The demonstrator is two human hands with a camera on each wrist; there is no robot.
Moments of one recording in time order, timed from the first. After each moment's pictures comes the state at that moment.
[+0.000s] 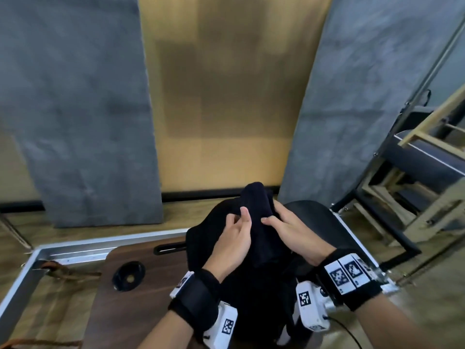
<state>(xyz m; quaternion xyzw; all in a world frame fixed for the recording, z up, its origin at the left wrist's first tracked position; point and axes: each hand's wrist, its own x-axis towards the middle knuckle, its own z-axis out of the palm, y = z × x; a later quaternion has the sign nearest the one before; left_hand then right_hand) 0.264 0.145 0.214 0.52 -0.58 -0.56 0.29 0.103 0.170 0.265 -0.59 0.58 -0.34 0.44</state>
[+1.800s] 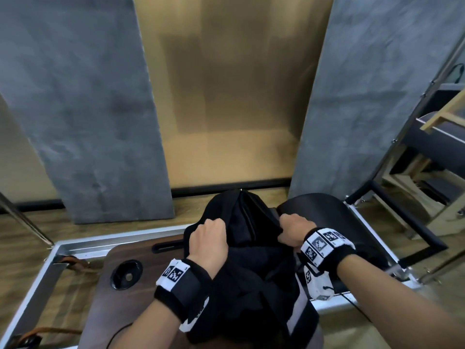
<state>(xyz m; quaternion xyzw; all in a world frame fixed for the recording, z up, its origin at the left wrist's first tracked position) 0.265 0.124 0.200 0.66 -0.74 -0.11 0.07 0.038 0.102 0.212 -0.63 0.73 0.15 0.20</state>
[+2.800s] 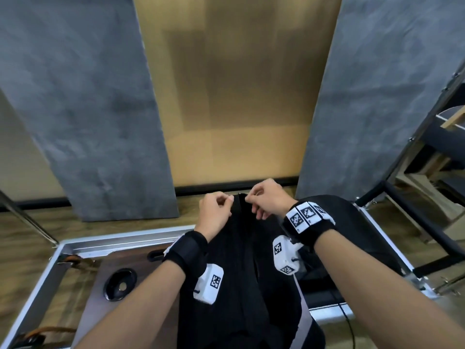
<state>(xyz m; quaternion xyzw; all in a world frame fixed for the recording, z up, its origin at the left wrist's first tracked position) 0.238 0.013 0.180 0.60 -0.61 -0.34 0.40 0.061 0.002 0.218 -0.60 0.65 -0.24 0.39</state>
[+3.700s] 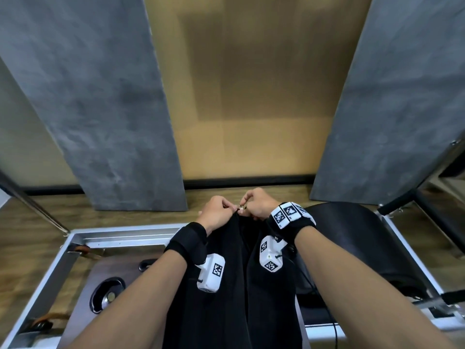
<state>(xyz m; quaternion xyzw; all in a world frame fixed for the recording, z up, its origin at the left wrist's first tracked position) 0.217 -0.076 0.143 0.69 -0.58 -0.38 0.22 0.063 -0.095 0.164 -0.61 0.65 -0.15 0.43</state>
